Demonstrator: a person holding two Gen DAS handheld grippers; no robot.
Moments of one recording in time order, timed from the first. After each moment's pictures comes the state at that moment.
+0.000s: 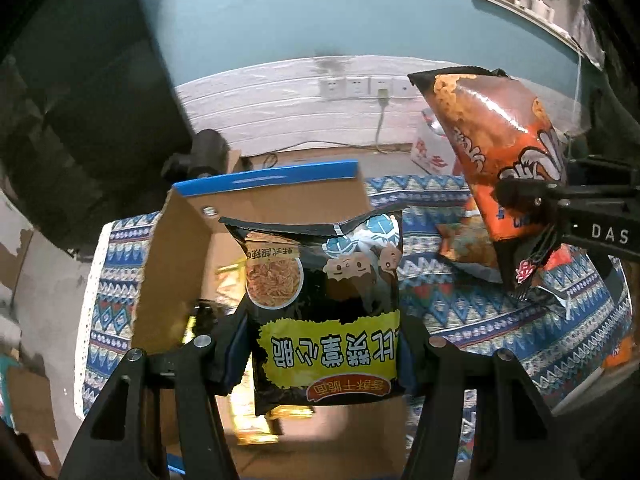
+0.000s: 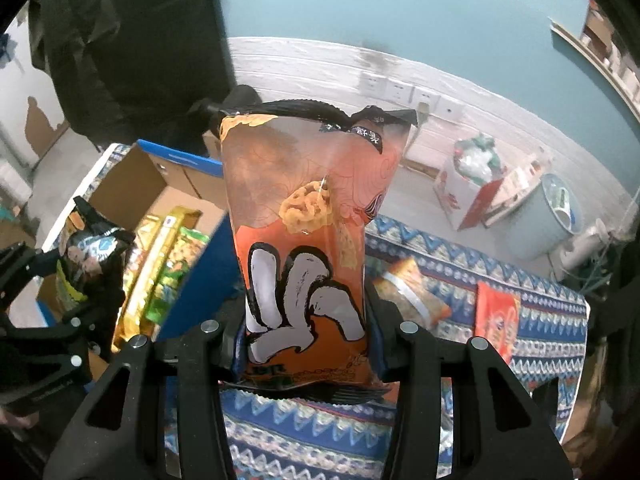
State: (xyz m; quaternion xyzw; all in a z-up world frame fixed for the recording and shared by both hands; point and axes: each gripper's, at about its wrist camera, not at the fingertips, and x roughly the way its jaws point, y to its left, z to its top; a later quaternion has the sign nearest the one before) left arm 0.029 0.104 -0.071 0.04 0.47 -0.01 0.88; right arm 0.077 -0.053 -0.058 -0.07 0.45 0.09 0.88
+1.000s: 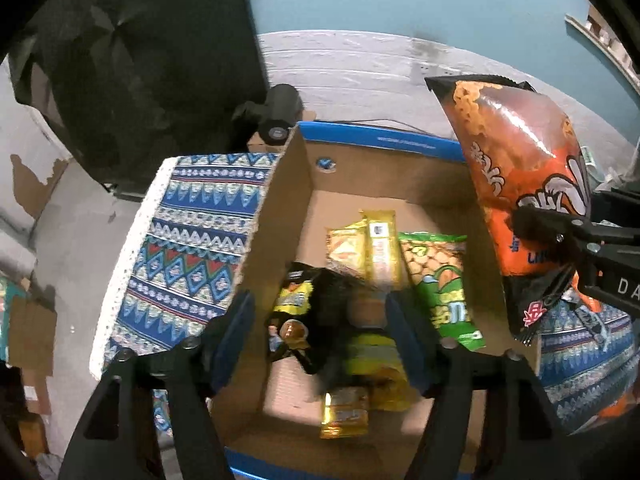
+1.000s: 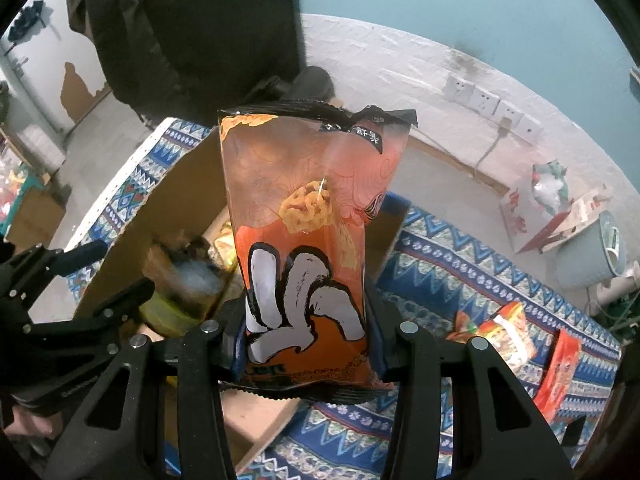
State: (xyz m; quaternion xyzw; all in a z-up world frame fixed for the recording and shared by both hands) left arm 0.030 0.205 -0.092 -0.01 0.51 0.10 0.86; right arm 0.114 0.065 -0.088 -0.09 0.49 0.17 0.85
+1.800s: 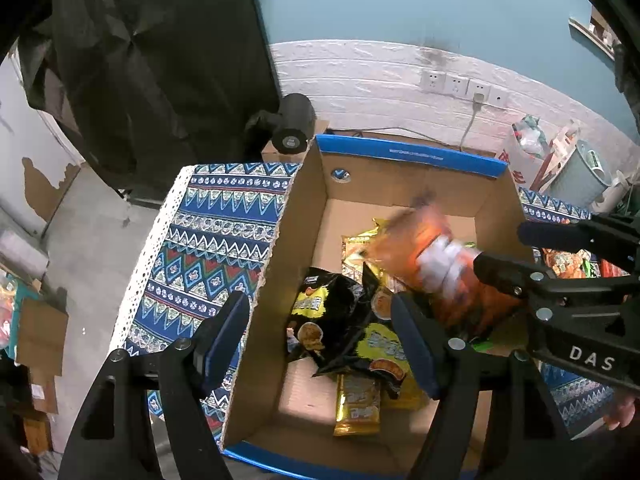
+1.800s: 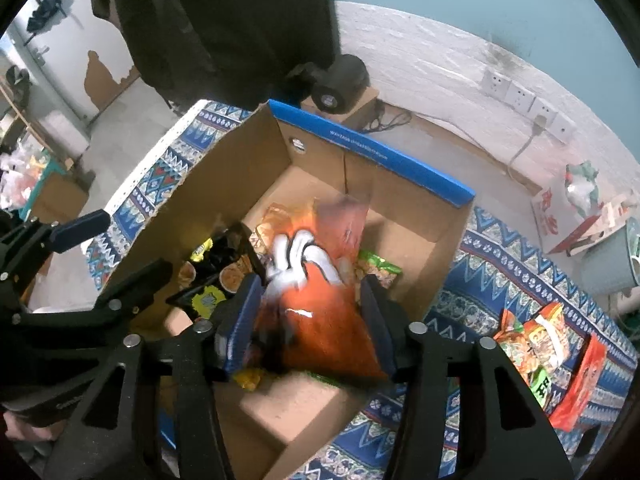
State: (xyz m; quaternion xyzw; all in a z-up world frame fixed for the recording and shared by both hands) left arm 0.023 0.206 -0.079 0.00 0.50 0.12 0.86; right arm 0.104 0.089 -0.098 -0.09 0.49 0.20 0.84
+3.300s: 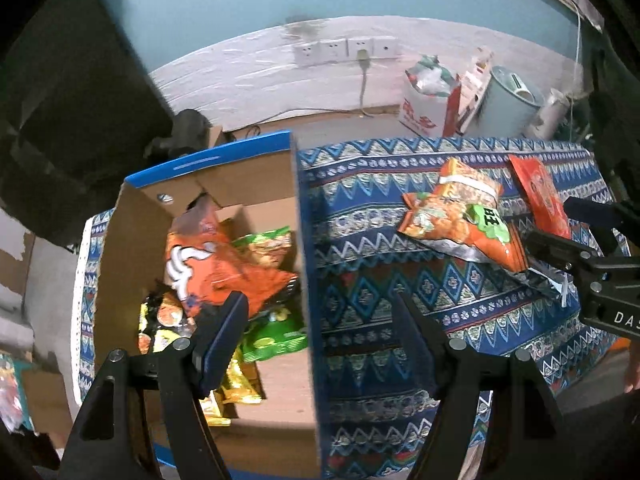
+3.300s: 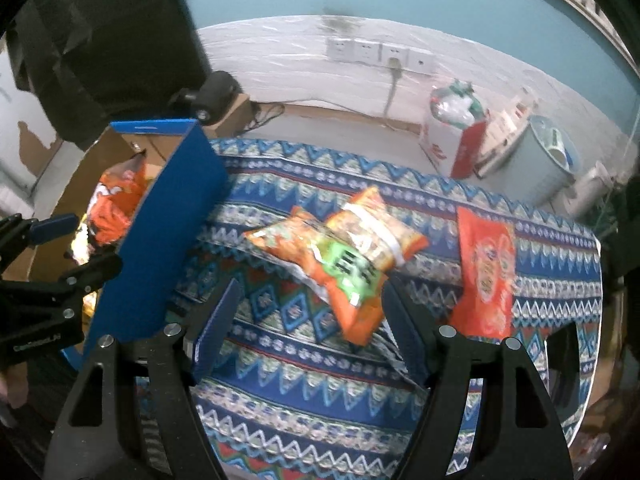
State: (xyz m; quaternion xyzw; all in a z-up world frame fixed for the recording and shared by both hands) left arm 0.042 0.021 -0.093 0.09 0.53 0.00 0.84; right arm 0.036 -0.141 -0.098 -0.01 0.49 0.06 0.87
